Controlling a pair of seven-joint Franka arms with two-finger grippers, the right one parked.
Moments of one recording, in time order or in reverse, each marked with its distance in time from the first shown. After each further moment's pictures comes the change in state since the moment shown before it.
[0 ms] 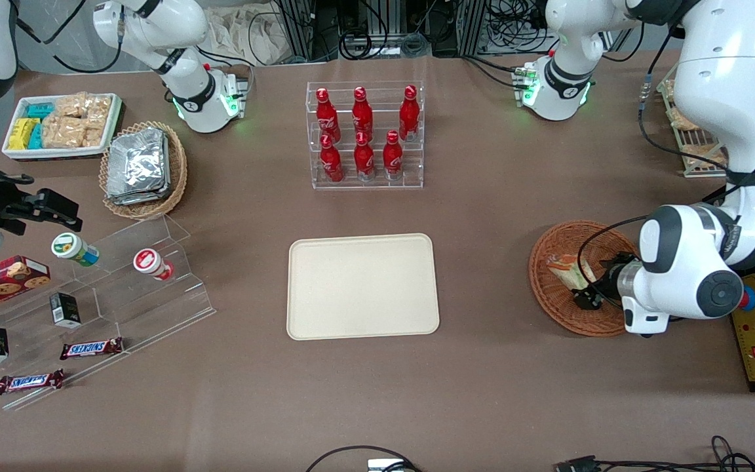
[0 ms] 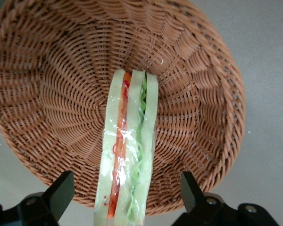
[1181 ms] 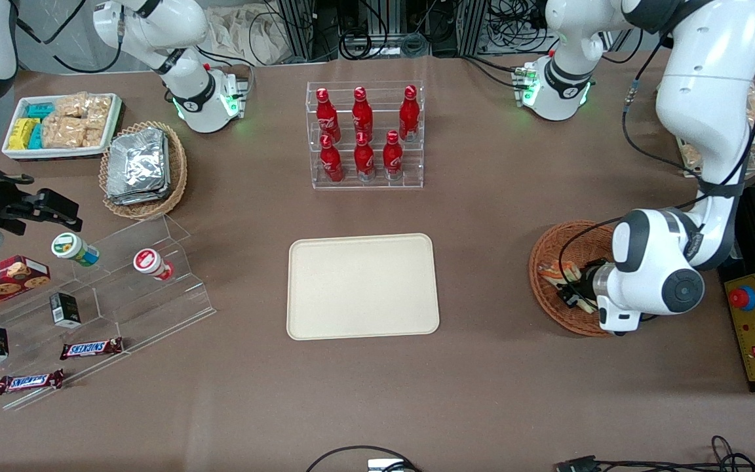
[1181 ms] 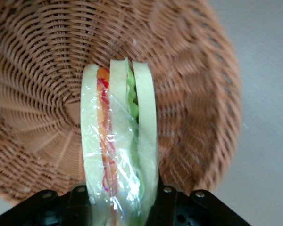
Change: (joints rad) arm -0.016 -0.019 -0.030 -0.078 -0.013 0.109 0.037
